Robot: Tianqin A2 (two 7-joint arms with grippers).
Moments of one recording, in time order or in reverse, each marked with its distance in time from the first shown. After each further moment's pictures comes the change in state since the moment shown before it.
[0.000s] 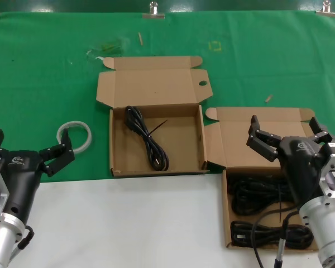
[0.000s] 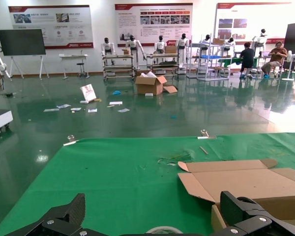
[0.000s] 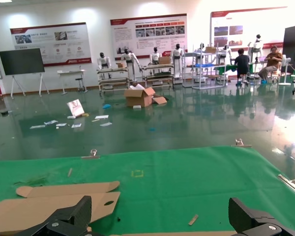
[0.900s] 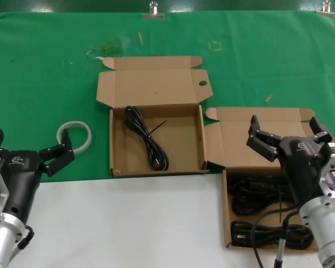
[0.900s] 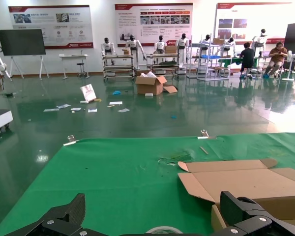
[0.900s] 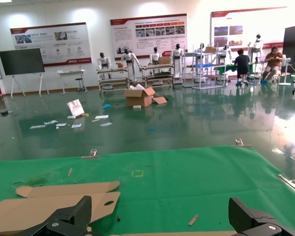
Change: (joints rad) left arm 0.000 0.000 0.000 0.000 0.000 0.000 0.000; right arm 0.000 0.000 0.000 0.000 0.000 0.000 0.000
